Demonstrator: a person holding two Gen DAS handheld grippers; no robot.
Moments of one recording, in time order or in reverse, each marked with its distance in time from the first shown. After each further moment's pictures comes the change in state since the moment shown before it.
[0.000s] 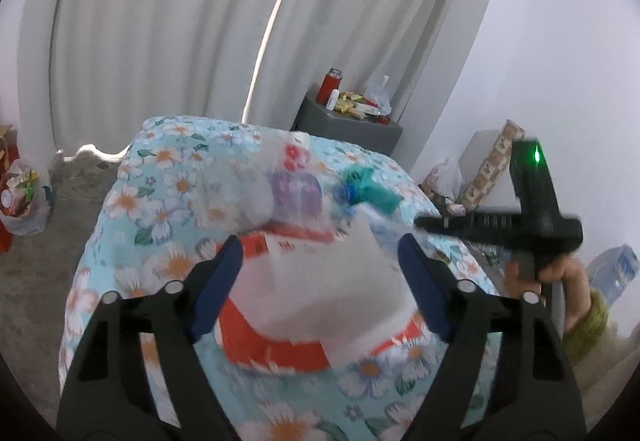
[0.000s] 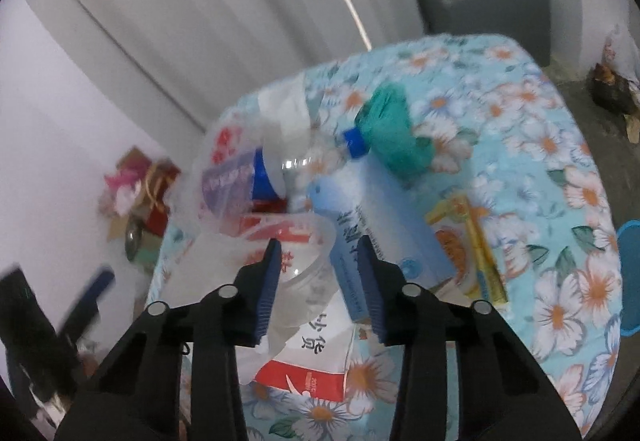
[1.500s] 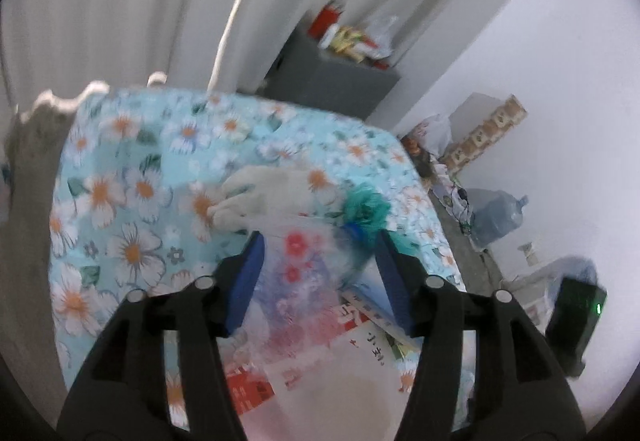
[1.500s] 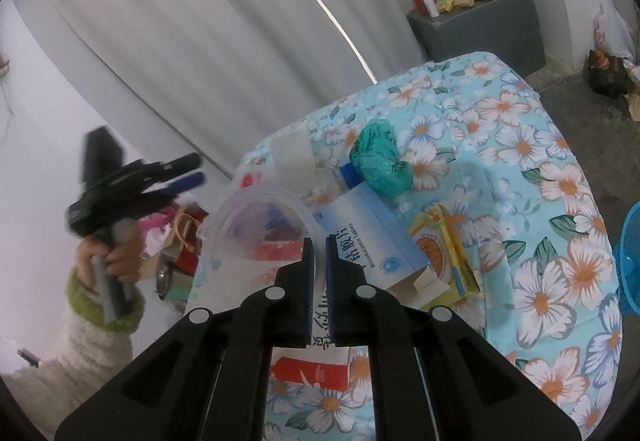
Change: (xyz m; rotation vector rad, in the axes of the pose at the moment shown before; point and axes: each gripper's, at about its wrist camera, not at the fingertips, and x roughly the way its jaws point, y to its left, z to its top) left arm 0.157 0.050 0.132 -0.131 0.375 -0.107; right arm -0.053 -0.031 -0.017 0.091 -0.169 0.109
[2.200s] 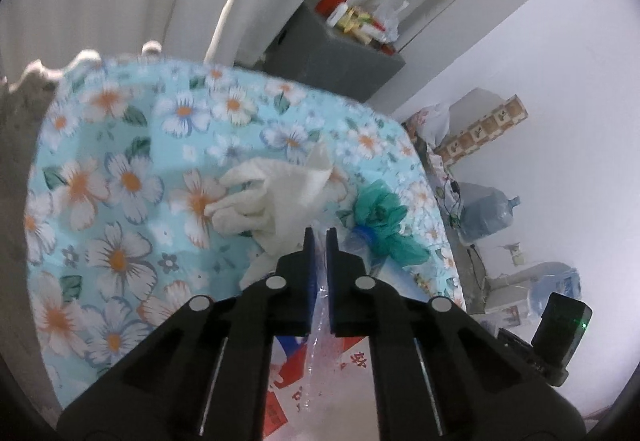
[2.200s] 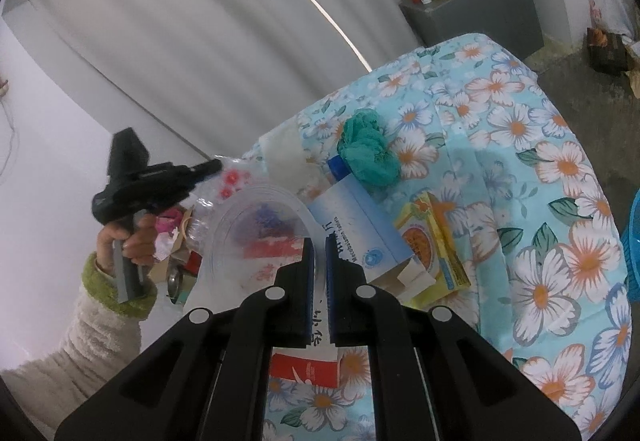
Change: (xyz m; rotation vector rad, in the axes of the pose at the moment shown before) left arm 0.026 0.020 0.016 -0.029 0.048 -0.050; right arm 0.005 -0.023 -0.003 0.054 0.016 0.036
